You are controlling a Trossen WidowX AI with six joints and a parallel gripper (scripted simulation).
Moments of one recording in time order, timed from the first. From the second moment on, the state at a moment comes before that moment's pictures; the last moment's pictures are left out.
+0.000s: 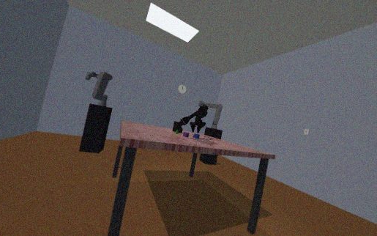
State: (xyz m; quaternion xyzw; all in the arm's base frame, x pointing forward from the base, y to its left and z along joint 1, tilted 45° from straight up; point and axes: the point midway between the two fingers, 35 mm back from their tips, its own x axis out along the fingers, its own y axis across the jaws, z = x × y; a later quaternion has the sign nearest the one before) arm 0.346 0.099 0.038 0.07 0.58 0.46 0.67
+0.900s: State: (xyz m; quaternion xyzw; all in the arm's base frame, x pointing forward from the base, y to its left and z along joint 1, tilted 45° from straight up) arm 0.342 0.126 0.010 0.07 0.58 0.46 0.67
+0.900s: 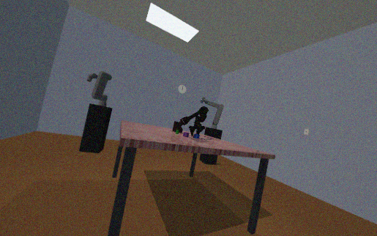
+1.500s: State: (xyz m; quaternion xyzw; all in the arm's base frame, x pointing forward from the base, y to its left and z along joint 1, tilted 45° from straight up) arm 0.340 0.127 0.008 0.07 0.59 0.46 0.66
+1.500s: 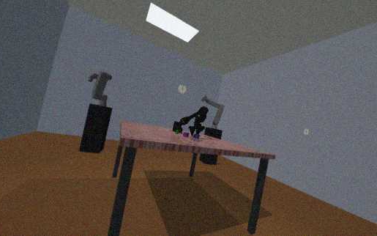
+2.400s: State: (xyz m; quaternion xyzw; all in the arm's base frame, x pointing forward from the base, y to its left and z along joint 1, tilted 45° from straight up) arm 0.338 0.117 0.016 0.08 0.59 0.46 0.66
